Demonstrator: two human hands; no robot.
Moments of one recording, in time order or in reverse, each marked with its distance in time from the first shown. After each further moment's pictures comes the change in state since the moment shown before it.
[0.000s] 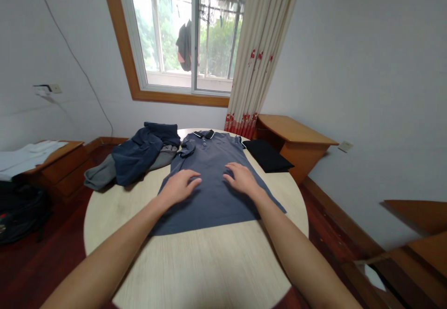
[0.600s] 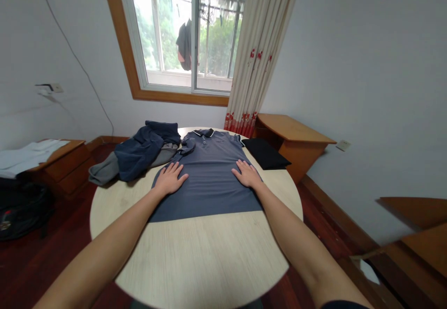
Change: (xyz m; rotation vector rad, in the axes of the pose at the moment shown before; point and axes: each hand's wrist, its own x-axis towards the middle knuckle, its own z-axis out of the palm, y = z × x) left_hand 0.013 -0.070 0.028 0.380 -0.134 -0.295; right_hand 0.007 0.068 0.040 -0.078 -0.165 0.269
